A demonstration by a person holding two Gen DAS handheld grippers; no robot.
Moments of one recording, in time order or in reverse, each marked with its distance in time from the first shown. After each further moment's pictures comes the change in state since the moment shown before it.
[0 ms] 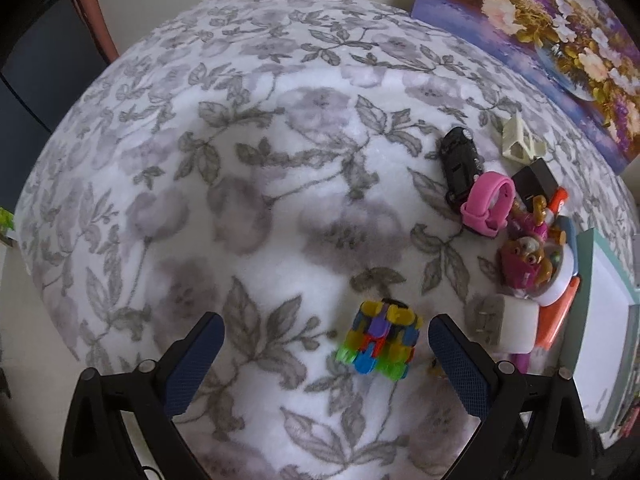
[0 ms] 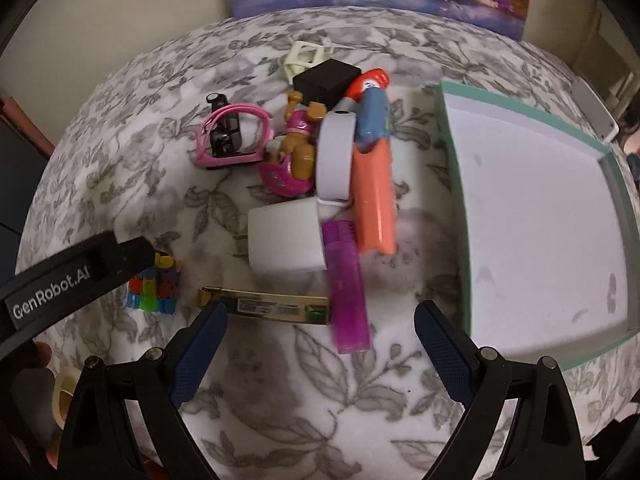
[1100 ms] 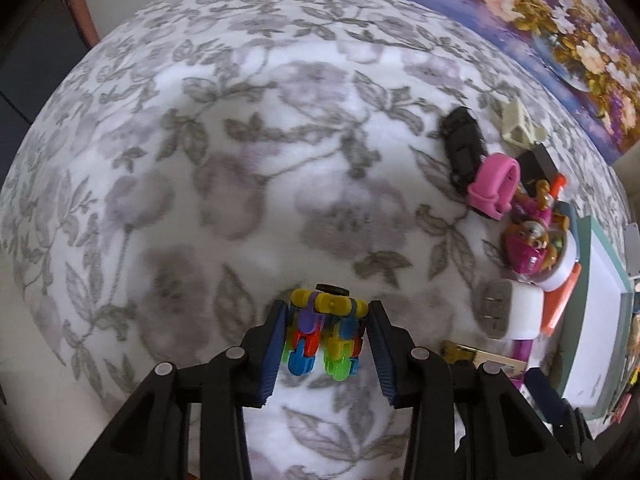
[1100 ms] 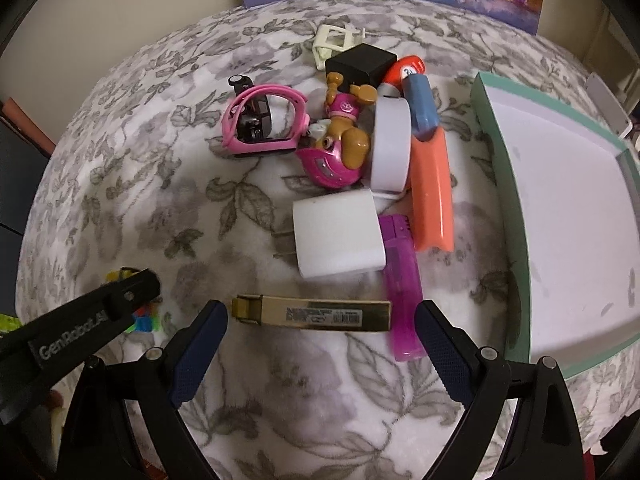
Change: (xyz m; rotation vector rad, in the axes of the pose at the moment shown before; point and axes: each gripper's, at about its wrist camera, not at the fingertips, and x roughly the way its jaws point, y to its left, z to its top) left arm 0.011 0.022 -0.007 0.008 0.059 -0.025; right arm 0.019 0.029 0.005 0.017 0.018 0.017
